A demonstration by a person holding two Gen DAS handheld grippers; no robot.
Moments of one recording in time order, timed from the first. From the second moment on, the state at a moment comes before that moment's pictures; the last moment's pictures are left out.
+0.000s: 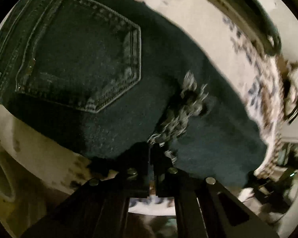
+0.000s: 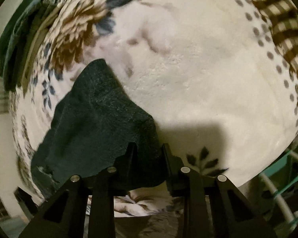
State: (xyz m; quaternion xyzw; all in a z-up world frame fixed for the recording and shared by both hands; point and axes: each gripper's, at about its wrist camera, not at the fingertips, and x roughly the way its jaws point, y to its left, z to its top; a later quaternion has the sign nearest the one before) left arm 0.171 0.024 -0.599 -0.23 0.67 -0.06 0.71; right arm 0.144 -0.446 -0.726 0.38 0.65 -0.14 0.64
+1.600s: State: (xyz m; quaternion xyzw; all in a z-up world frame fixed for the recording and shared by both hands) left arm 0.167 0.230 -0.638 -0.55 0.41 0.12 0.72; right arm 0.256 -0.183 -0.680 0.23 0.66 0.10 0.71
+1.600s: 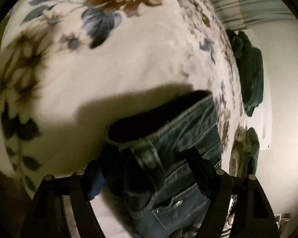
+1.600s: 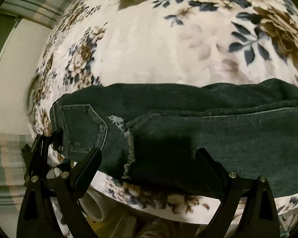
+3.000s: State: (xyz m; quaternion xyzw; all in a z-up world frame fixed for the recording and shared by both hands) left arm 0.129 -0.119 -0.483 -0.12 0.55 -0.17 0.81; right arm 0.197 -0.411 -0.666 0.36 0.61 0.05 0.70
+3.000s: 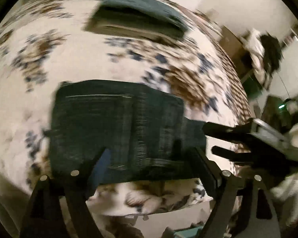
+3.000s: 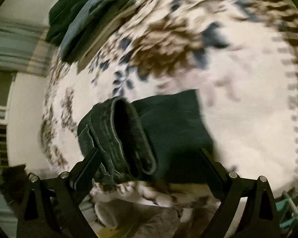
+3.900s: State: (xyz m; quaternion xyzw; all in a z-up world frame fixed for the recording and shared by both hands) left arm 0.187 -0.053 -0.512 -0.20 0.57 -0.05 0.79; right arm 0.182 -0.491 -0.638 0.38 0.59 -0.03 0.71
